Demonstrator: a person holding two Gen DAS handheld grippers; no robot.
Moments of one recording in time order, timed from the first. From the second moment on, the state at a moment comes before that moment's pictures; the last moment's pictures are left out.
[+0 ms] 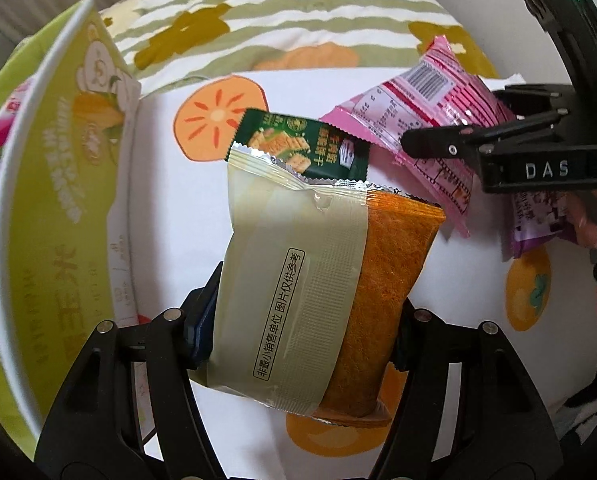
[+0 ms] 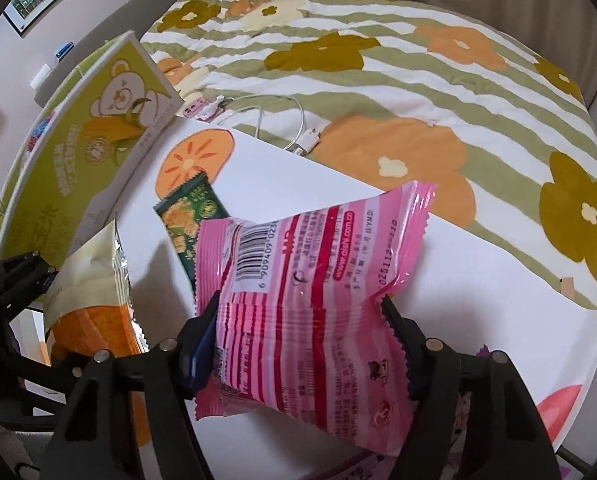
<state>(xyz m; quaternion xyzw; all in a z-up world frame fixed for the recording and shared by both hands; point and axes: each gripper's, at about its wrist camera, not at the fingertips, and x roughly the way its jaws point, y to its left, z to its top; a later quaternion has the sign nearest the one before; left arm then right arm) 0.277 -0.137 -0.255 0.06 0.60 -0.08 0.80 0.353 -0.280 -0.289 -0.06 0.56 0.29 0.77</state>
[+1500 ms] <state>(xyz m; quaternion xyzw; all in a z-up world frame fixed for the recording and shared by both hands) 0.372 0.146 -0.110 0.08 0.50 -0.05 0.86 0.313 -0.031 -0.132 -0.02 0.46 0.24 0.85</state>
